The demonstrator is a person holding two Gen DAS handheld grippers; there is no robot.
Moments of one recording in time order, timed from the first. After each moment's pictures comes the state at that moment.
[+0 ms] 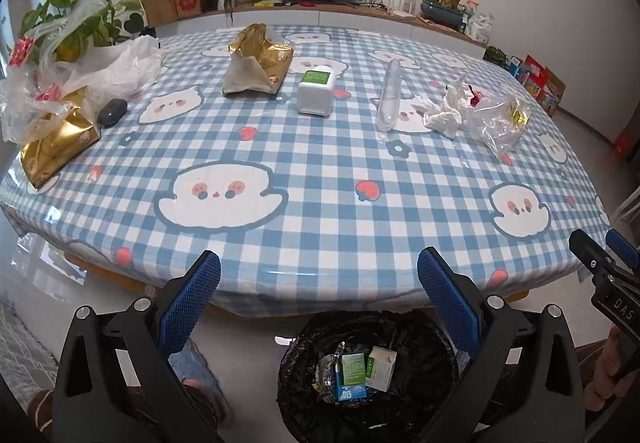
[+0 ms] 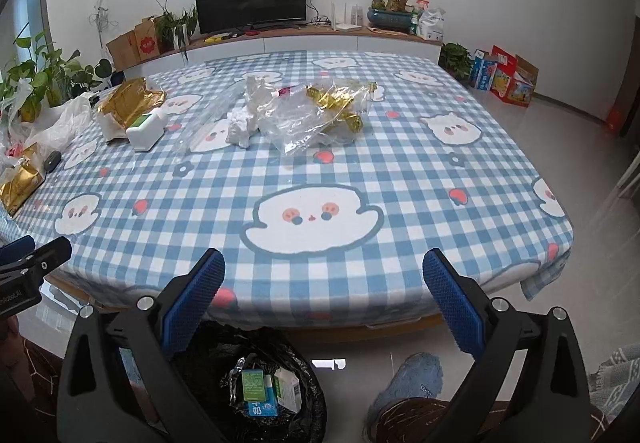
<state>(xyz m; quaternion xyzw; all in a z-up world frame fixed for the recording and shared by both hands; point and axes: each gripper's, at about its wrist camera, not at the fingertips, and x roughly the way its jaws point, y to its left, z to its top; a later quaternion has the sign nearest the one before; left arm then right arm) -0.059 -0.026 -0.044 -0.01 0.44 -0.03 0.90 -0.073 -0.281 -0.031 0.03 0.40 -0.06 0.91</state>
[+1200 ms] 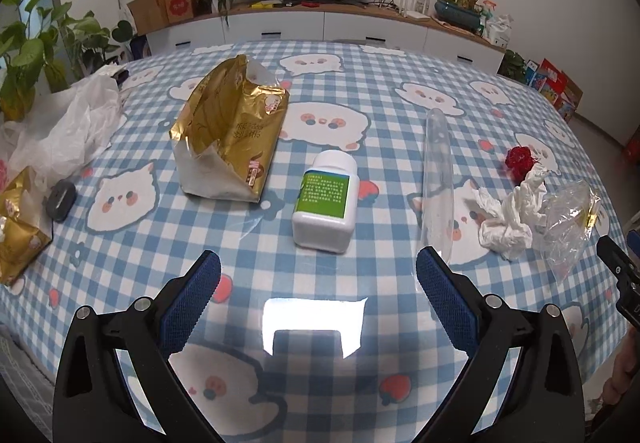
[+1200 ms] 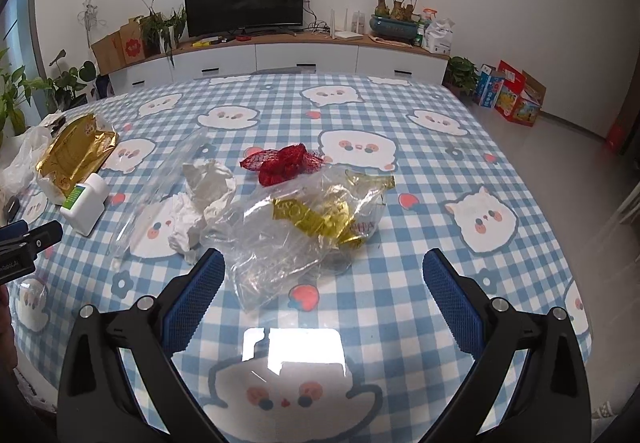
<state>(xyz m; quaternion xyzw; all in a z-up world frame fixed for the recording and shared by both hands) 0.114 -0.033 -0.049 0.00 0.45 -0.02 0.89 0.083 -0.313 -0.032 0.00 0.40 -0.07 0.92</state>
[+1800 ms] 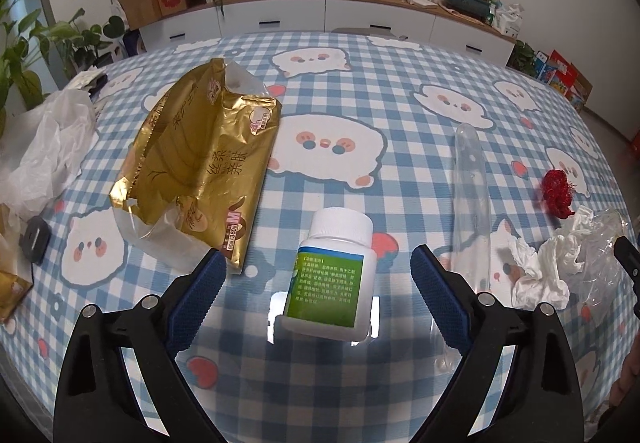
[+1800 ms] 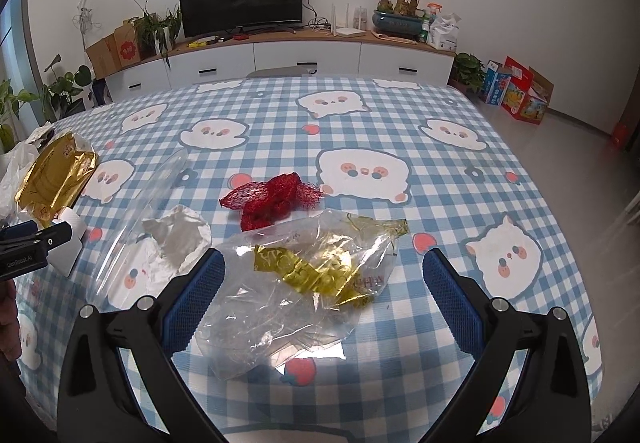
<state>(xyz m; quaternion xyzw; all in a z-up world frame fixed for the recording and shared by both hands) 0.185 -0.038 -0.070 0.01 0.48 -0.02 0.88 0.138 -0.325 -0.040 0.02 0.40 -0.07 0.91</state>
